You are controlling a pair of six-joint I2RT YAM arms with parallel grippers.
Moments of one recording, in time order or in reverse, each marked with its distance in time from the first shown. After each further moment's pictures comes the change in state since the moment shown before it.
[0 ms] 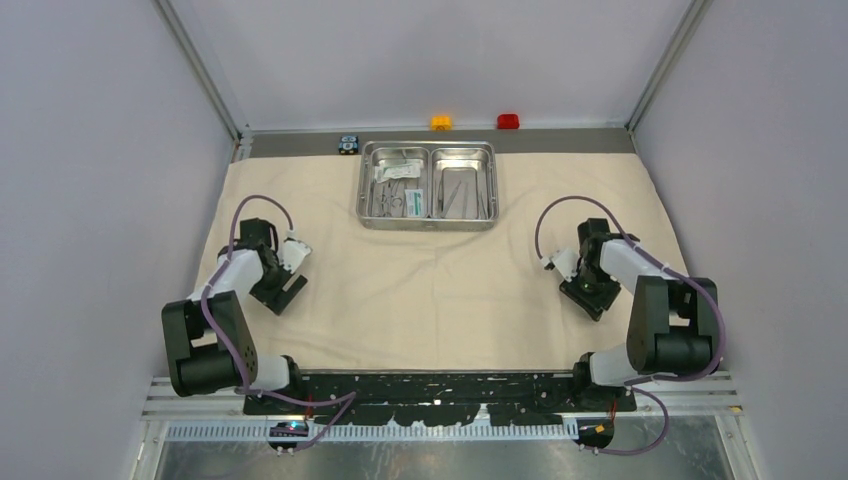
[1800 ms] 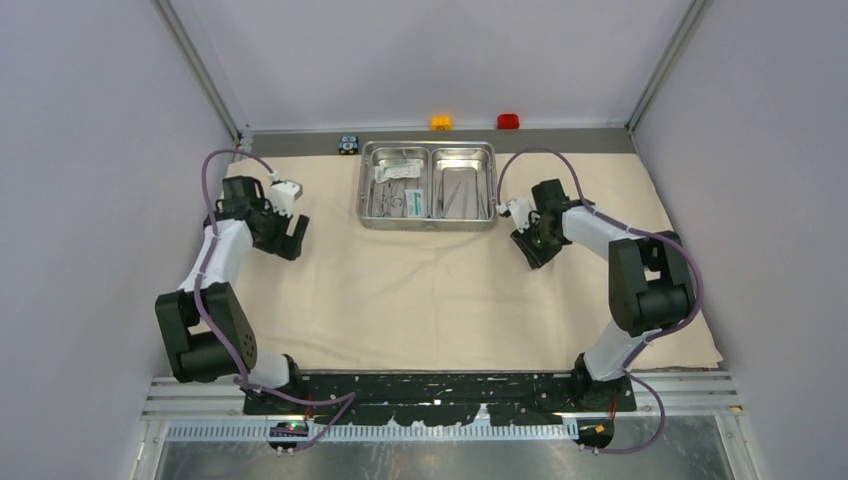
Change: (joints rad) left arm -0.001 0.052 0.301 0.026 0.348 -0.256; right arm 0.257 0.252 0.285 0.231 -0.256 0.308
